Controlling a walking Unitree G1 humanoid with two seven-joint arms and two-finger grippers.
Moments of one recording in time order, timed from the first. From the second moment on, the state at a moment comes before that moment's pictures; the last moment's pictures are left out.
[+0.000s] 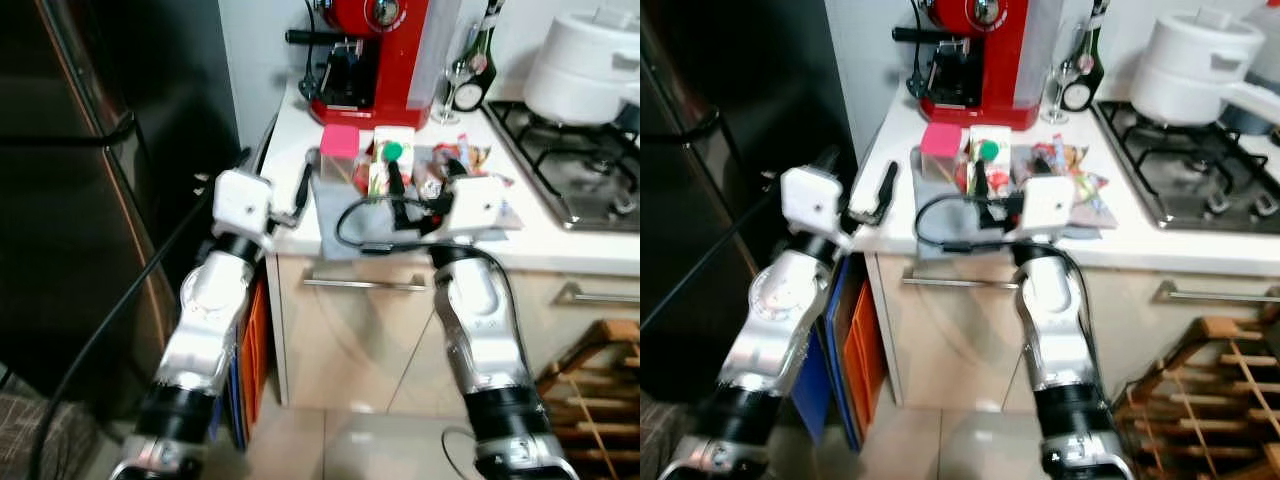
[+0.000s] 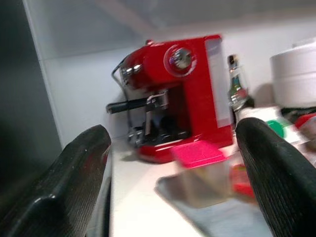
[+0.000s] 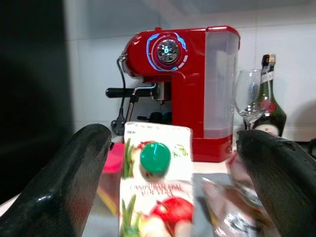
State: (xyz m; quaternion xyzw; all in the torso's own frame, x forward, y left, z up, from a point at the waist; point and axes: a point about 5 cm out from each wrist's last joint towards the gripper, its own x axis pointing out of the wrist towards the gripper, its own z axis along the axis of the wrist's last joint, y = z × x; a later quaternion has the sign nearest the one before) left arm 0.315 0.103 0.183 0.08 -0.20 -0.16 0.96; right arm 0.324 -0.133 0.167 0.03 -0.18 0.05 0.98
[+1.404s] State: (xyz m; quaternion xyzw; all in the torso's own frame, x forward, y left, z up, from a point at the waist) left arm 0.316 0.097 0.181 0.07 -0.17 -0.21 0.96; right arm 0.323 -0.149 0.176 0.04 -0.17 -0.03 0.98
